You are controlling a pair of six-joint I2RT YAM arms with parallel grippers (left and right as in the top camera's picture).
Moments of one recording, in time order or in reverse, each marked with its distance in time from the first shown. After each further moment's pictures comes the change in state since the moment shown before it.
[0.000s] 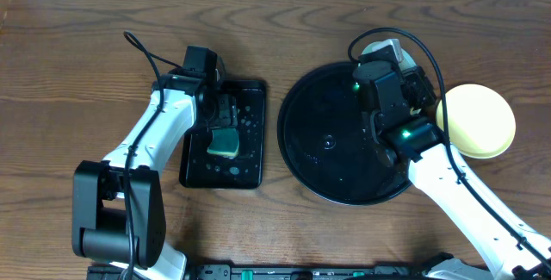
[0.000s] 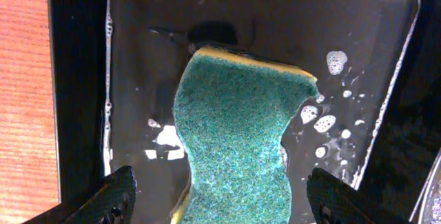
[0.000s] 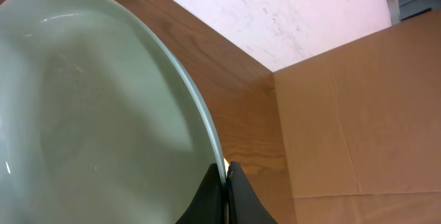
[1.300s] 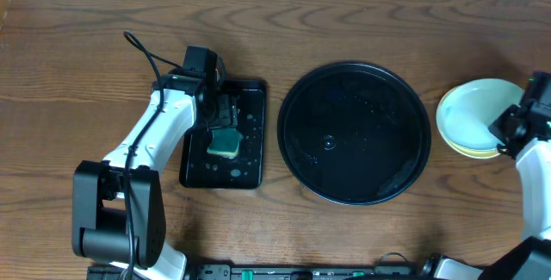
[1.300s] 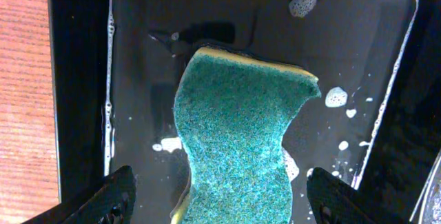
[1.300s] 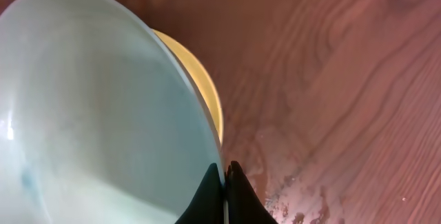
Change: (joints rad) left arm 0.000 0.000 0.000 0.000 0.000 0.000; right arm -0.924 0.040 0.000 -0.324 -0.623 0.702
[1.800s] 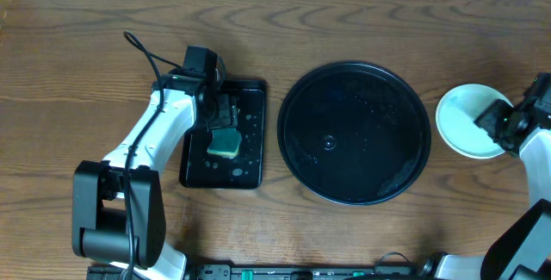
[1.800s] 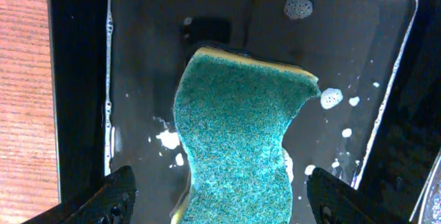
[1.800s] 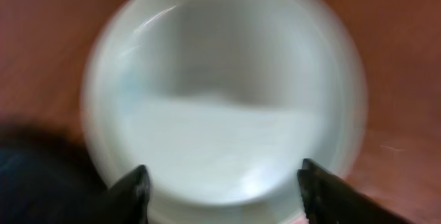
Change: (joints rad) left arm 0.000 0.000 0.000 0.000 0.000 0.000; right arm -0.030 0.127 0.000 0.100 -0.392 -0.046
